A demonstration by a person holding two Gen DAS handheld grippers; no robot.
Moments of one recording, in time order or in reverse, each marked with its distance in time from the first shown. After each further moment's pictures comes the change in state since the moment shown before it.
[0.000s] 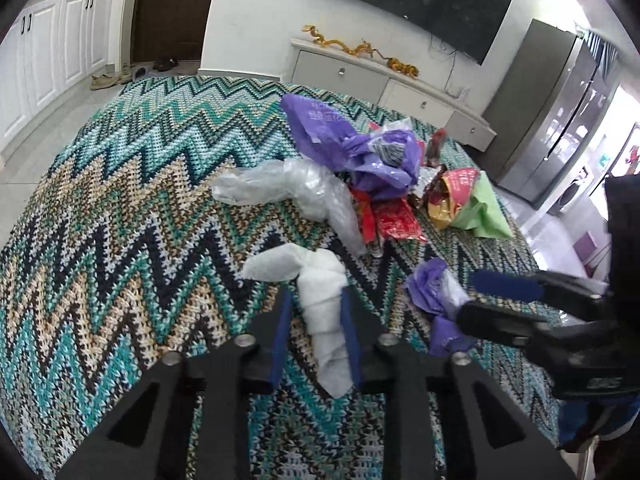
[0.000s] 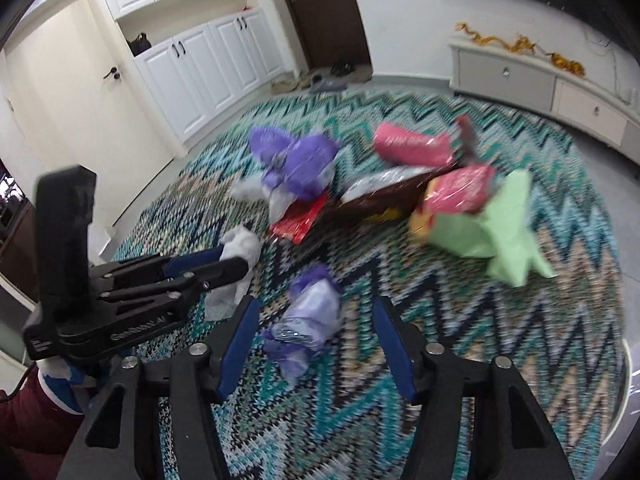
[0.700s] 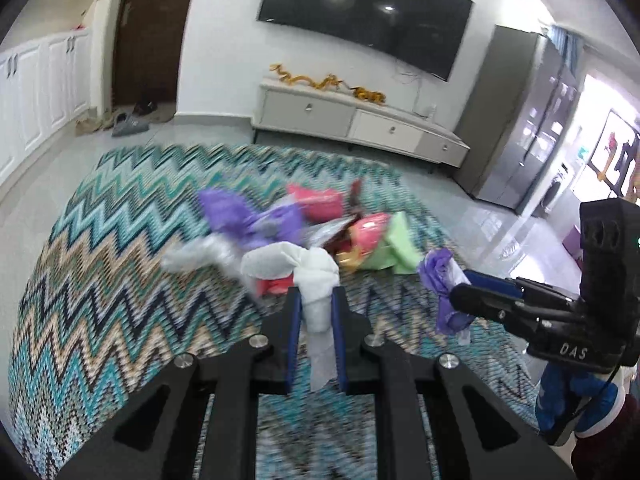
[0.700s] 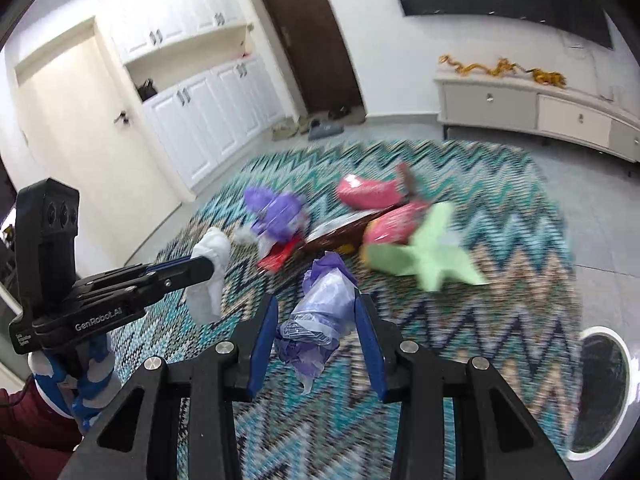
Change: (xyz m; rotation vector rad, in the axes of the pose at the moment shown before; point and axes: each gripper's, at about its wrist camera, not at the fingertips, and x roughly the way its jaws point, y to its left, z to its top) left arm -0.074 -0.073 0.018 0.110 -0.119 -0.029; right arm -0.084 -0.041 -0.018 0.051 -0.203 0.020
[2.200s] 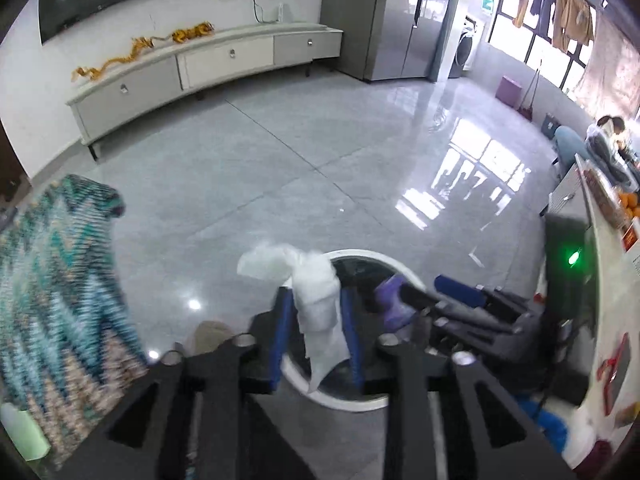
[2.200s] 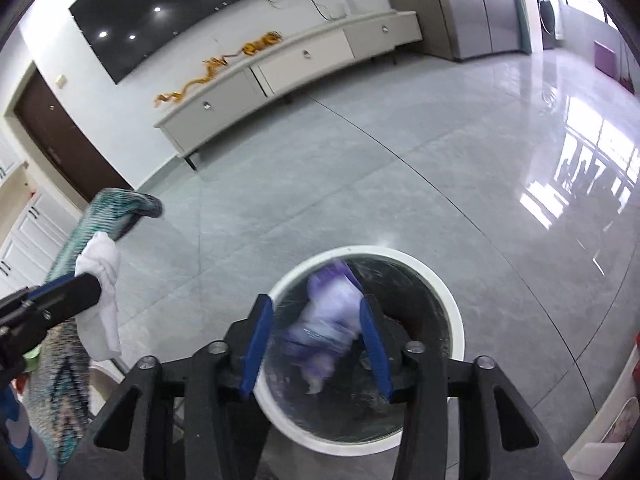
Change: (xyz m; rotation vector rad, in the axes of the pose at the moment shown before) left arm 0.272 -0.356 0.014 0.440 0.292 -0.214; right arm -0.113 -0.363 -0.120 0.646 -0.093 -0.529
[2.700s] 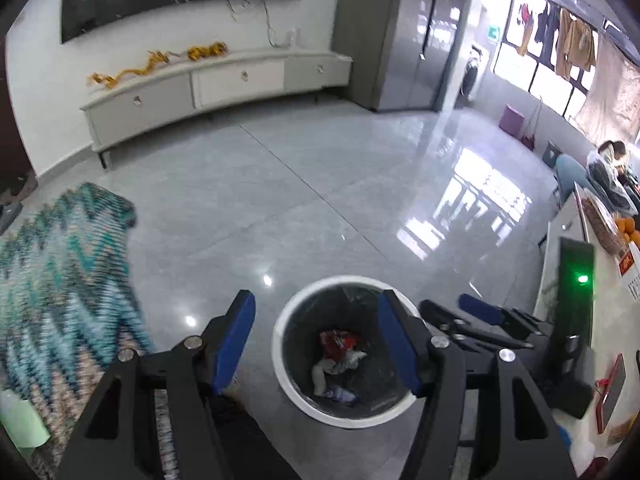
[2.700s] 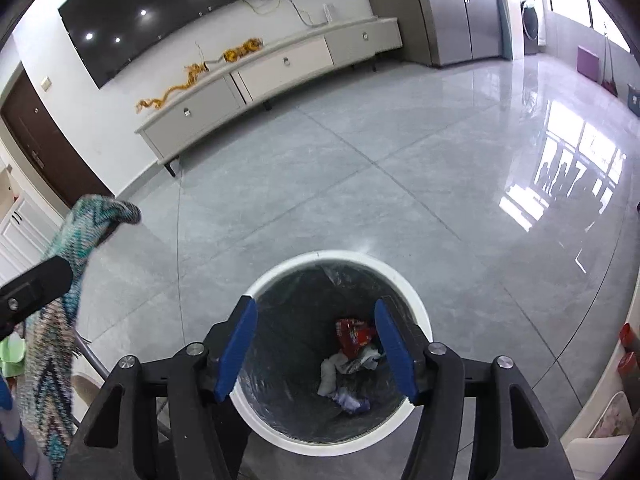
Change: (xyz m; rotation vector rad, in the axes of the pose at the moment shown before) left arm -0.035 0.006 -0.006 -0.043 -0.134 0.034; right arm -0.024 -0.010 0.002 0.005 -0.050 -0.067
